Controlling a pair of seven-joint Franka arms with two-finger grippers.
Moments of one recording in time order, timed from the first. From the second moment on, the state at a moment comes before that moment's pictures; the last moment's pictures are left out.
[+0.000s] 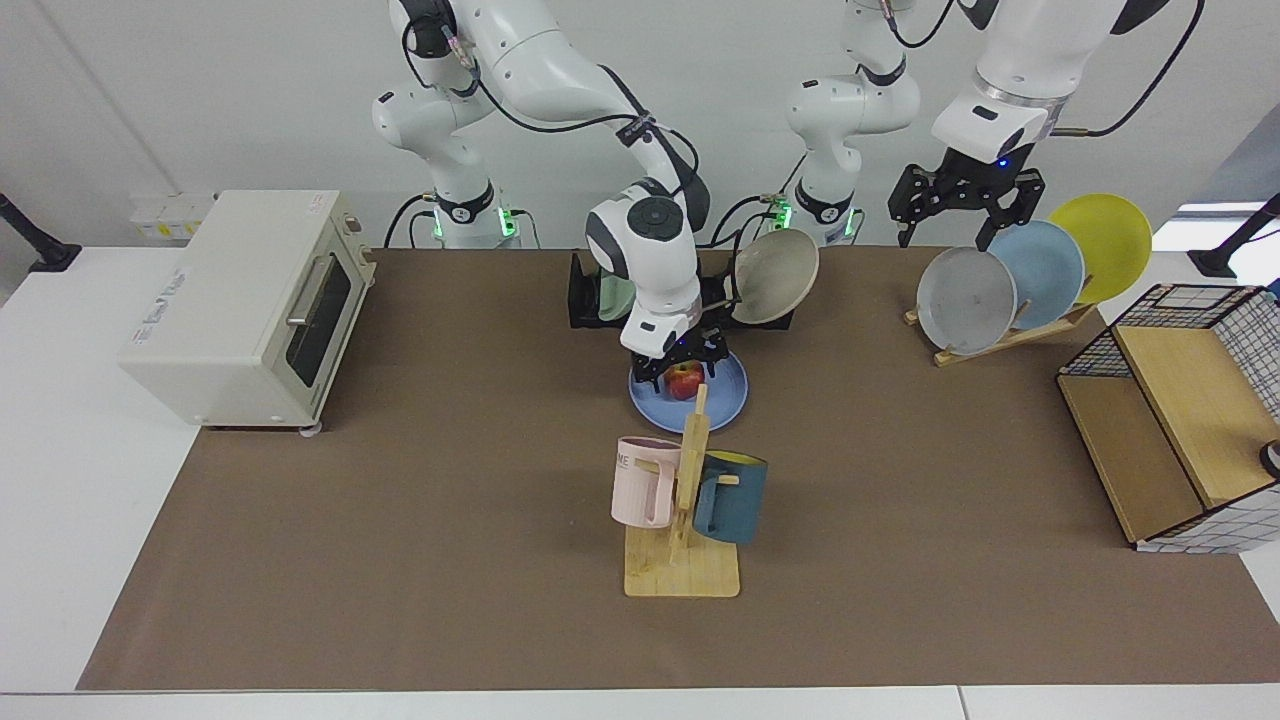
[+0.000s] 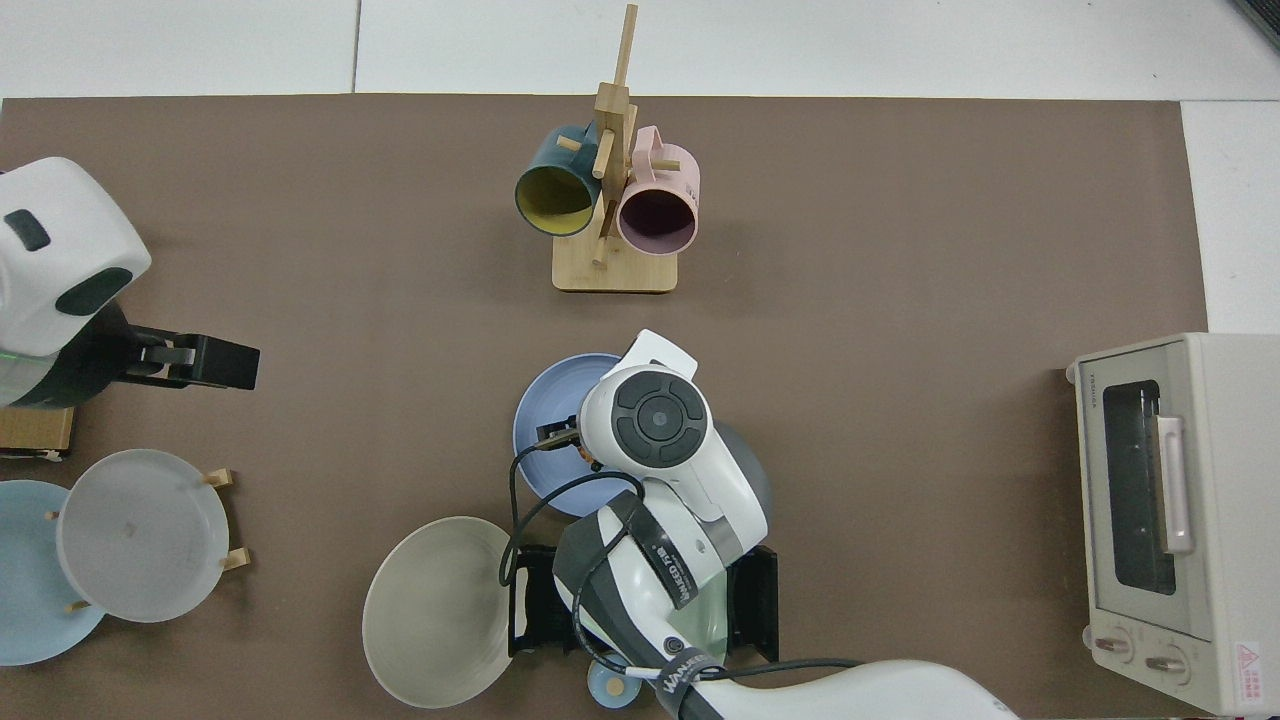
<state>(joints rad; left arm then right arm) 0.04 -0.07 -0.20 -1.58 0.02 1.54 -0.02 0.68 0.39 -0.03 -1.84 0.14 2.38 0.38</state>
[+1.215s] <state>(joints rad) 0.04 -0.08 -0.20 -1.58 0.02 1.54 -0.02 0.13 0.03 -0.04 -1.78 0.04 1.87 -0.06</state>
